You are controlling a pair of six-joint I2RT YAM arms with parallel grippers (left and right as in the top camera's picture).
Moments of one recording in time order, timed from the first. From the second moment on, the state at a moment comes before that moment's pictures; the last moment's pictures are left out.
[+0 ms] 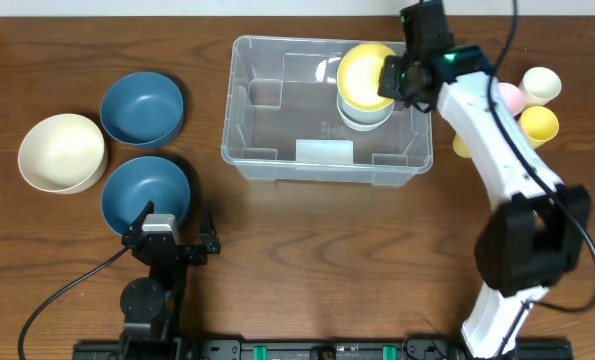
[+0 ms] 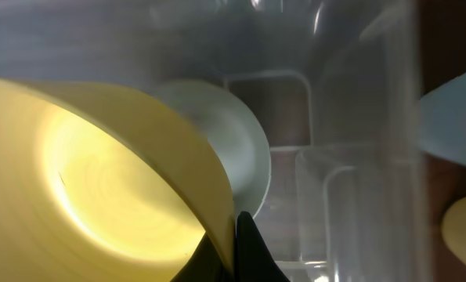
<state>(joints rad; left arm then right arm) -0.07 0.01 0.02 -0.12 -0.03 -0.10 0.25 2.00 1.75 -0.83 0.04 0.44</state>
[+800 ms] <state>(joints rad) -0.07 0.01 0.02 -0.12 -0.03 -0.10 0.25 2.13 1.80 -0.84 0.00 0.37</state>
